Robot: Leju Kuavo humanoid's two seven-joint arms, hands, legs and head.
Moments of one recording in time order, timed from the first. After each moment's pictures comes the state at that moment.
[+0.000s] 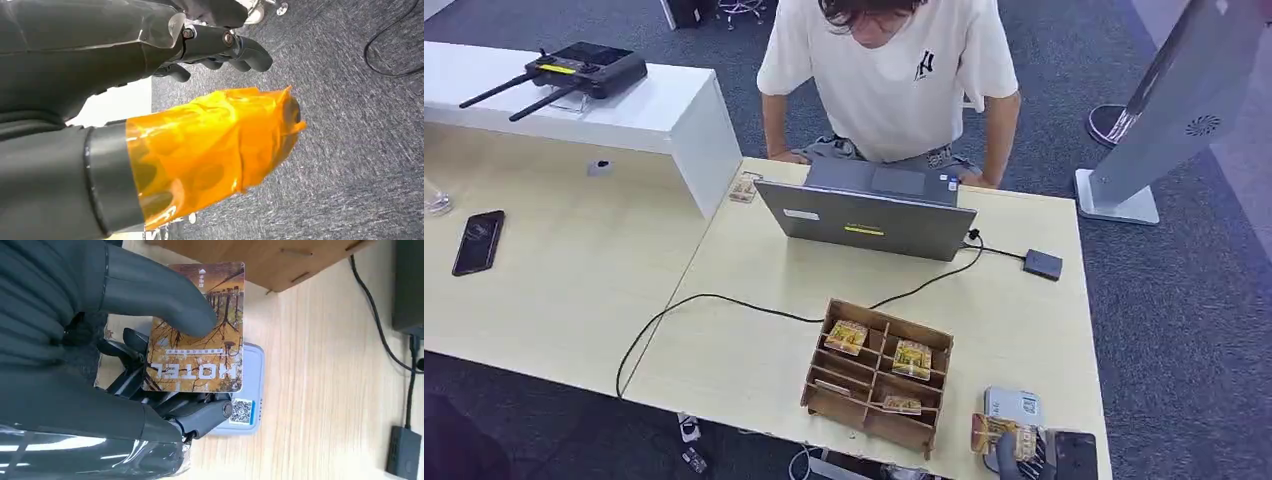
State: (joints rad) left arm 0.00 -0.23 0.73 -0.28 -1.53 0.30 0.27; right arm 0.33 -0.03 0.36 -1.54 -0.03 -0.51 0.03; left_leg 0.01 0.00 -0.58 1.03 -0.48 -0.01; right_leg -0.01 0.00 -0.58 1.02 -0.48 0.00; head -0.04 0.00
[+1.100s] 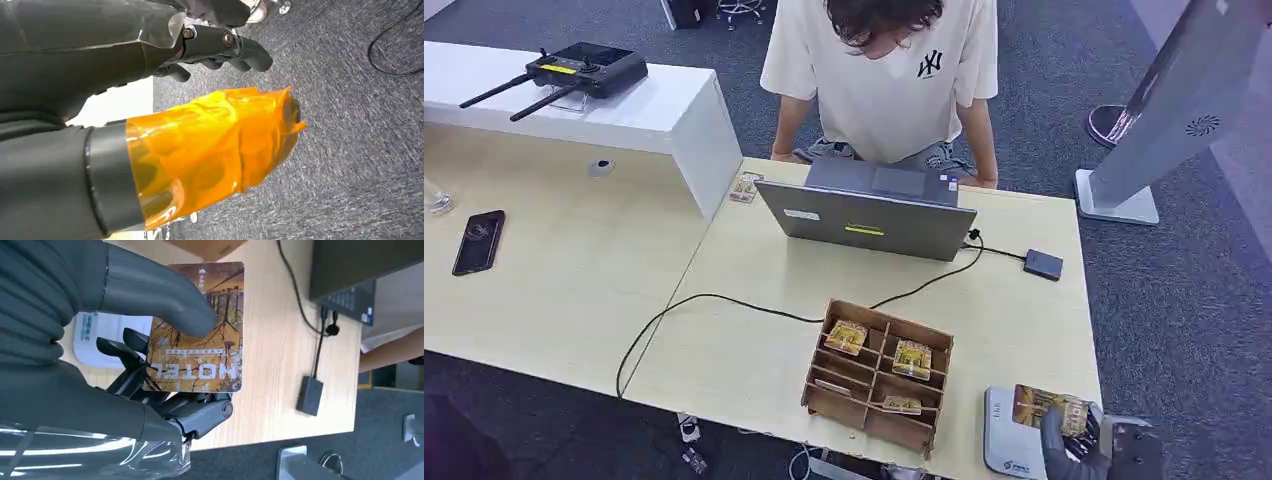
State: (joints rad) left arm -0.01 -0.23 0.76 -0.27 -1.55 0.30 0.27; right arm 0.33 -0.02 0.22 -1.71 0.09 -0.45 0.06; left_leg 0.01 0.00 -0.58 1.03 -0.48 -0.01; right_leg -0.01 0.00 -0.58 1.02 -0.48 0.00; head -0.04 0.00
